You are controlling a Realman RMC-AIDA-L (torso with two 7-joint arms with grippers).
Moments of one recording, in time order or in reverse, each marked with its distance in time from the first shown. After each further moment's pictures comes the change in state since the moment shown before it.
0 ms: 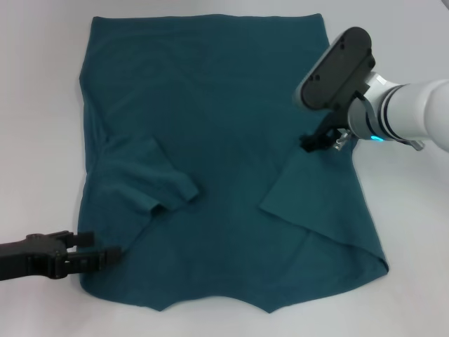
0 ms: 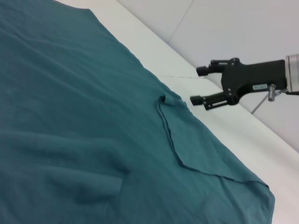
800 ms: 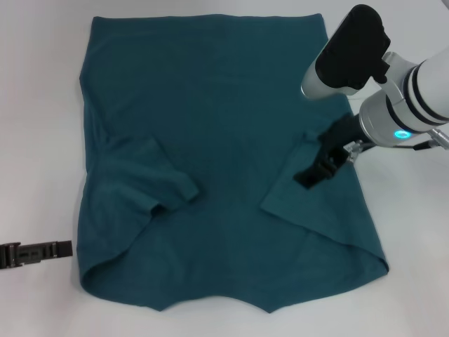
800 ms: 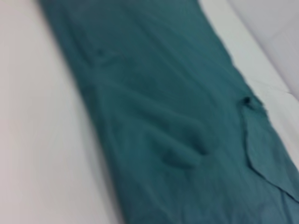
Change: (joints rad) left arm 0.038 -0.012 -0.030 0.226 0.139 0.012 -0.452; right arm 0.002 -0.009 0.140 -0.313 0.188 -0.618 -0.152
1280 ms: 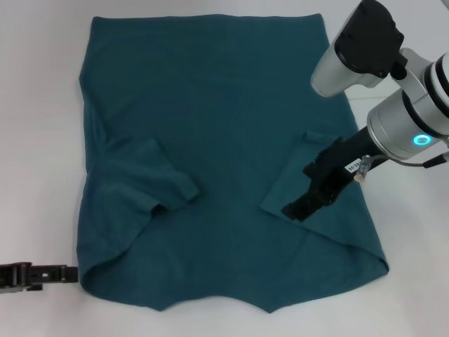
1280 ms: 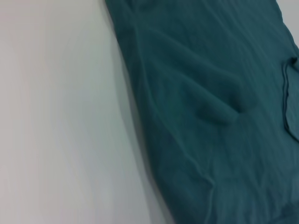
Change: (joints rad) left arm -0.013 -0.015 0.084 0.046 0.130 0.004 -0.141; right arm 0.012 0.001 0.107 -0.114 0.158 -0.337 -0.024
